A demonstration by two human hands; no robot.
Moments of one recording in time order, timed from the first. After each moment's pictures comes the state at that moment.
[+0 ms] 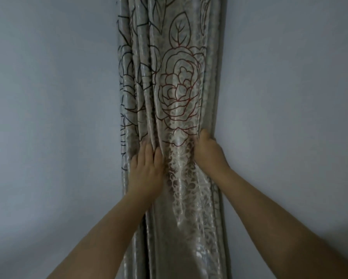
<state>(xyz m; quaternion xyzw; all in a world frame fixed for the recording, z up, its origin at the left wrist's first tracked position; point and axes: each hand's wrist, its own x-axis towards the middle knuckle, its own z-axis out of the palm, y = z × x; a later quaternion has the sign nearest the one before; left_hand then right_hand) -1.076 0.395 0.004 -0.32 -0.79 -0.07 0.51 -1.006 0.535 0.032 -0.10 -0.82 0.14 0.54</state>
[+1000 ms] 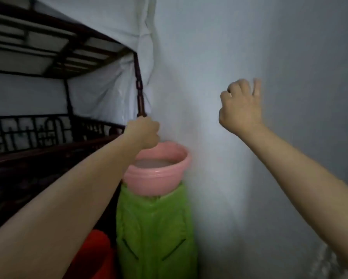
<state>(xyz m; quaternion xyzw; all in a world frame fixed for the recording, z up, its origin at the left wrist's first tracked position) -0.767 -0.101 -0.038 0.15 -0.96 0.11 0.22 -0.857 0.107 -0.015 0.26 -0.83 0.04 0.49</state>
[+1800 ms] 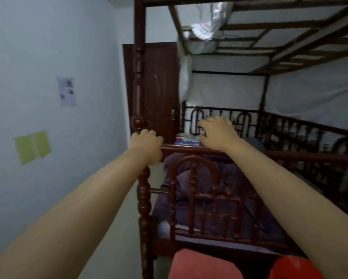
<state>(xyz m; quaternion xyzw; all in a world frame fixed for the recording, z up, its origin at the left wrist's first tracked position) -0.205 -0.557 -0.087 0.57 -0.79 0.22 0.06 -0.401 -0.551 -0.068 0.73 -0.64 0.15 0.21</state>
